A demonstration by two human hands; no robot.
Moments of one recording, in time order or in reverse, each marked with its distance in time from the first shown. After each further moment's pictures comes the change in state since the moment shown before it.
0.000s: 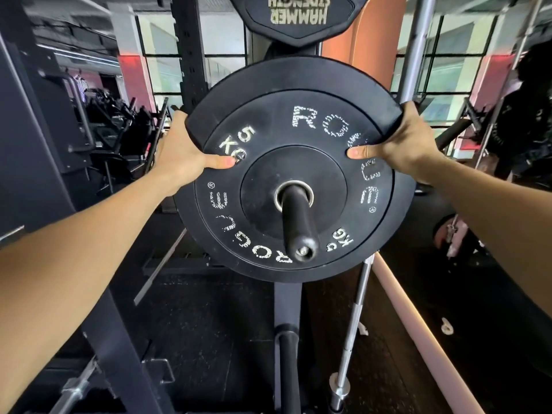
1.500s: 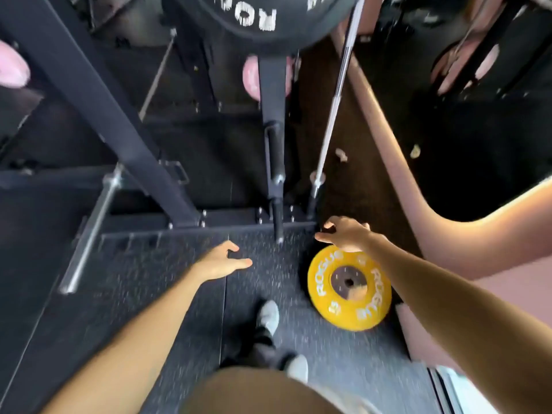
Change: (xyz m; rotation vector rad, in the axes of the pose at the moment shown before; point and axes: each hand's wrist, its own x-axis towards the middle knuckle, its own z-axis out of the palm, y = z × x) left_hand -0.551 -0.154 0.001 0.377 -1.034 -0.851; right_hand -0.525 0.148 0.017 -0.616 -1.053 0.619
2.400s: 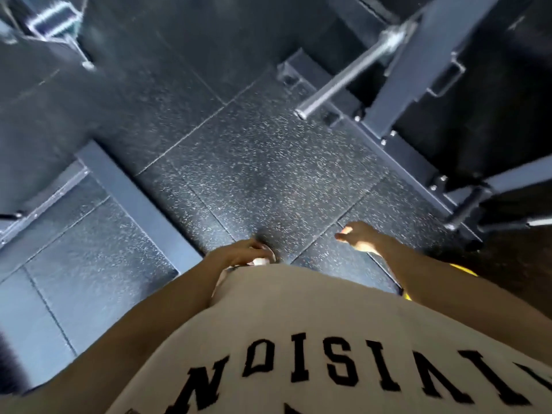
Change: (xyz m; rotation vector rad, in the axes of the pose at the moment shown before) left_hand -0.201 -0.431 0.089 -0.760 -0.021 -0.526; right_hand -0.051 -0.312 0.337 -0.386 -0.654 -0.327
